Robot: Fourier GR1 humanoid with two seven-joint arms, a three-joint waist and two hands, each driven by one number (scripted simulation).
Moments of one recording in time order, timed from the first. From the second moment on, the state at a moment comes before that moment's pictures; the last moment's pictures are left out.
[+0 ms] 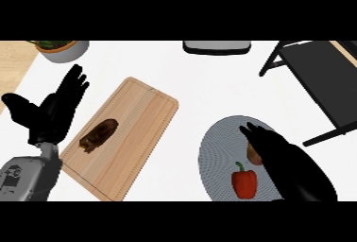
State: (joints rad) left arm -0.25 0.30 -0.02 -1.50 0.21 0.10 0.20; right arm -0.28 -0.67 0.65 -2.07 0.36 0.26 0.97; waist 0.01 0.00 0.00
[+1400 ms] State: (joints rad) left arm -0.23 0.27 0.04 -1.51 0.17 0.06 0.21; right arm -0.14 -0.42 0.76 -1.85 0.74 0.35 0.96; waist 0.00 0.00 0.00
